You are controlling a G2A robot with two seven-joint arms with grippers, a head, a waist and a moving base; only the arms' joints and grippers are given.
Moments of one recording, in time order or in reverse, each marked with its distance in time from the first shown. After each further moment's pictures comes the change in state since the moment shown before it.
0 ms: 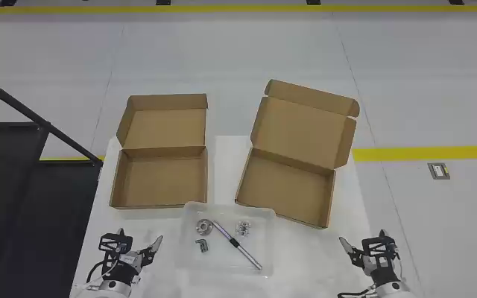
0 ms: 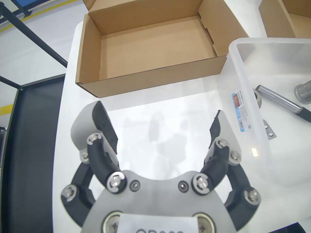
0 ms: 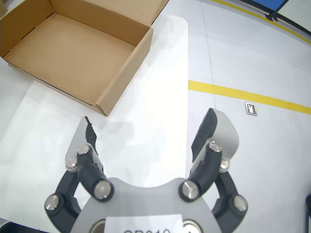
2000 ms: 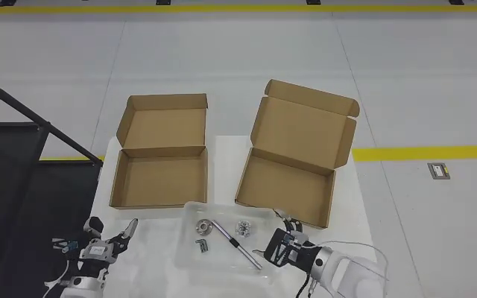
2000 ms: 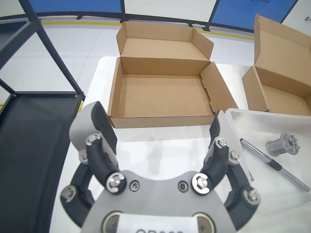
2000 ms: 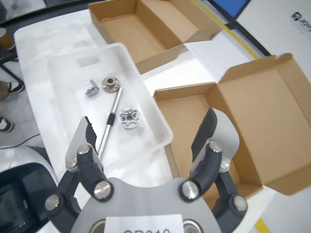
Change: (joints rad) left arm -0.001 -0.006 -0.166 -0.015 -0.266 -0.150 0.151; right arm 0.407 -0.009 -0.427 -0.178 -0.211 -0.576 0.342
